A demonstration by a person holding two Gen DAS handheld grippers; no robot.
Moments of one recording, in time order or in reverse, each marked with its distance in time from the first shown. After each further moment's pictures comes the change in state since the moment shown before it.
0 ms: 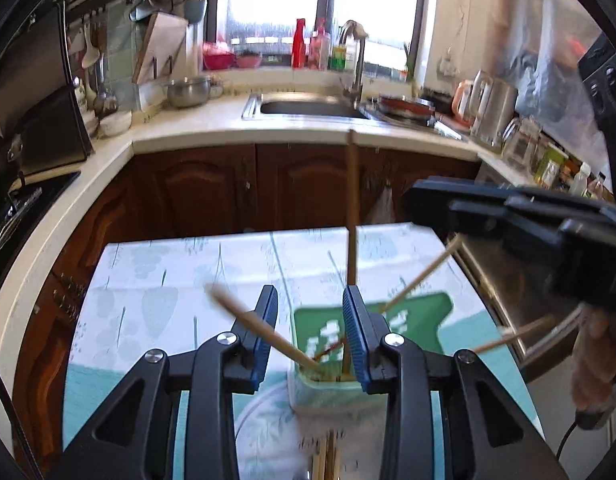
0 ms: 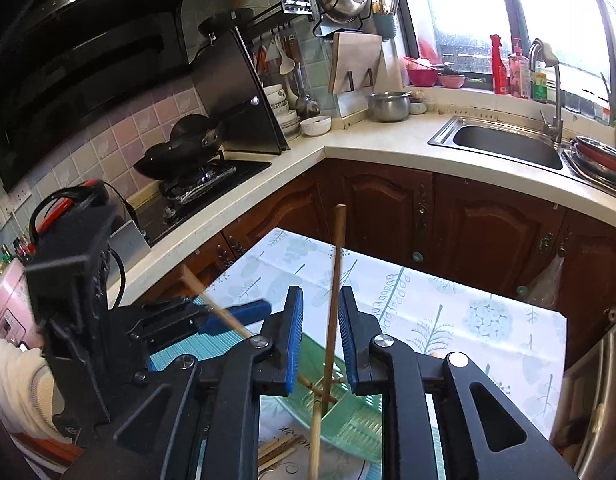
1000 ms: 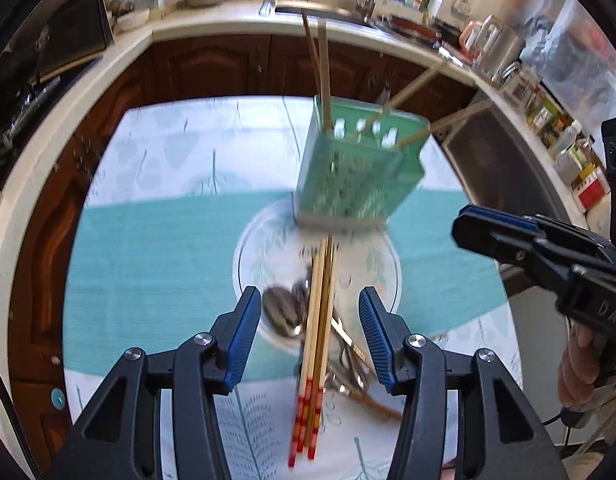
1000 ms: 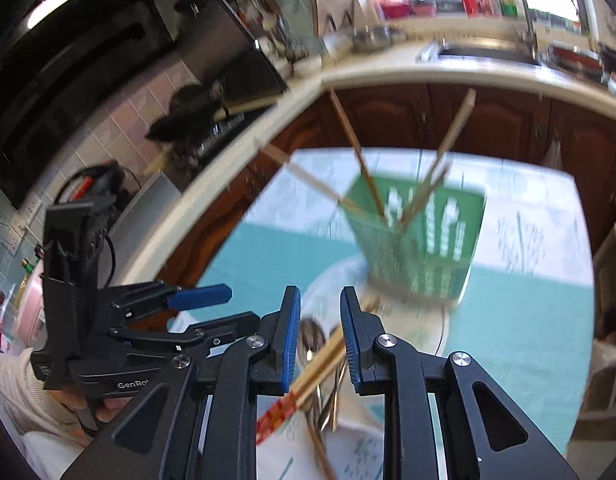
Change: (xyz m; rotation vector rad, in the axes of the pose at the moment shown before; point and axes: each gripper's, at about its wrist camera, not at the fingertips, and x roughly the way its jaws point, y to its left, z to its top) left arm -0.076 0.020 -0.112 -0.092 0.331 -0.040; right arm -0.068 0.086 -0.131 0.195 0.200 0.031
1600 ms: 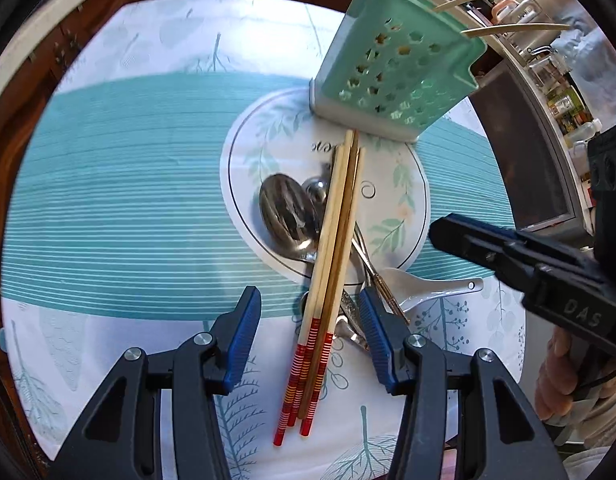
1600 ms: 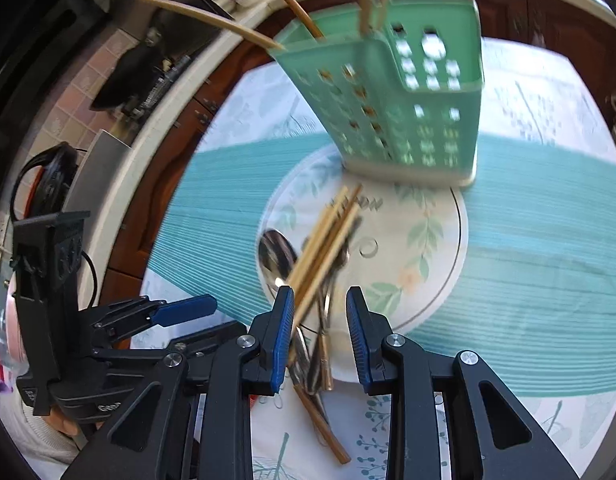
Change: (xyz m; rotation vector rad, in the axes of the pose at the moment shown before) left arm 0.076 0.027 -0.050 -0.134 0.216 -0.085; right arm 0.105 -0.045 -0.062 0.188 0.233 -0.041
